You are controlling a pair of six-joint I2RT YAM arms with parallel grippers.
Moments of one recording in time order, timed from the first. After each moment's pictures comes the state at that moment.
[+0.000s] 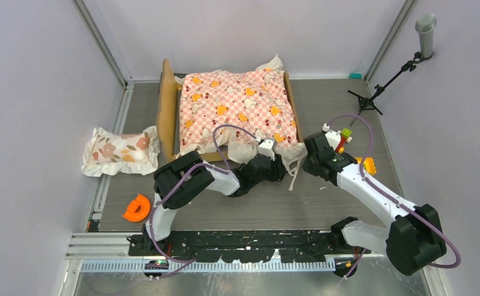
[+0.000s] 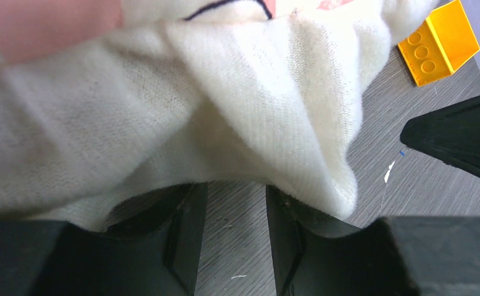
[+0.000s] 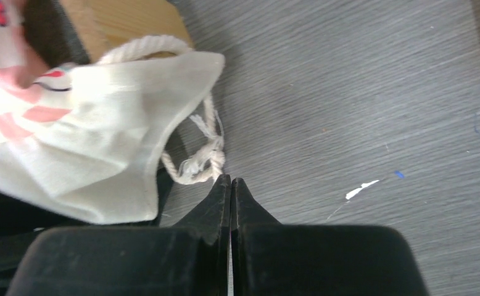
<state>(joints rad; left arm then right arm) -1.03 2.03 0.96 0.67 -0.19 -0.64 0.43 1.13 0.71 -0.53 0.31 0.79</state>
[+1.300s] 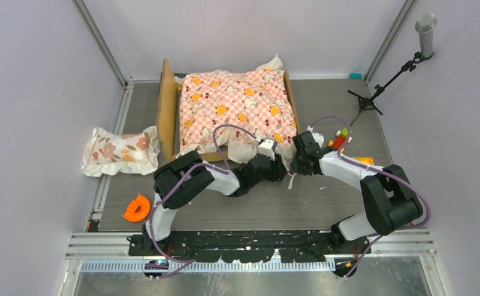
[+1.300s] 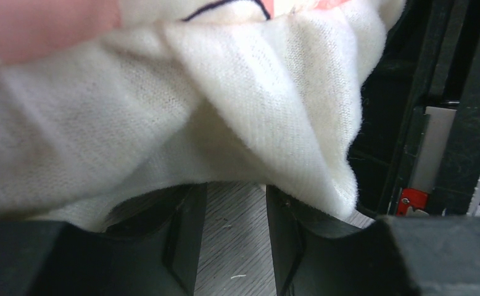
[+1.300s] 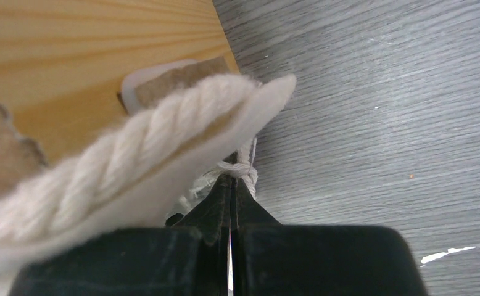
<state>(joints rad) -1.03 2.03 0.96 0.67 -0.18 -0.64 0.42 1.45 0.72 -0.34 0.18 0.75</state>
